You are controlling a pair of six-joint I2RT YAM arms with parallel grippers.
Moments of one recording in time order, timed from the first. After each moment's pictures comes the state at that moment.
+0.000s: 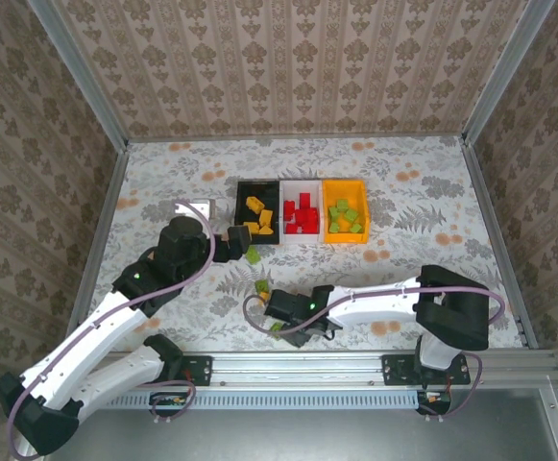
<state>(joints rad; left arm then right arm) -0.71 0.82 0.80 -0.49 -0.19 -0.47 1.22 1.65 0.91 -0.56 0.14 0.29</state>
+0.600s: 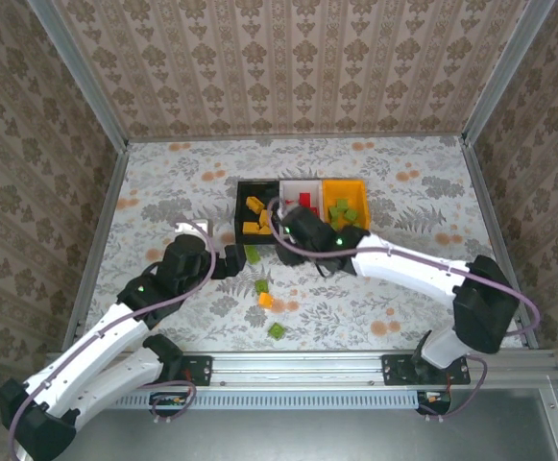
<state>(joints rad) -0.71 0.74 0.62 -0.50 -0.20 -0.54 0.87 1.58 1.22 -0.47 0.18 0.32</state>
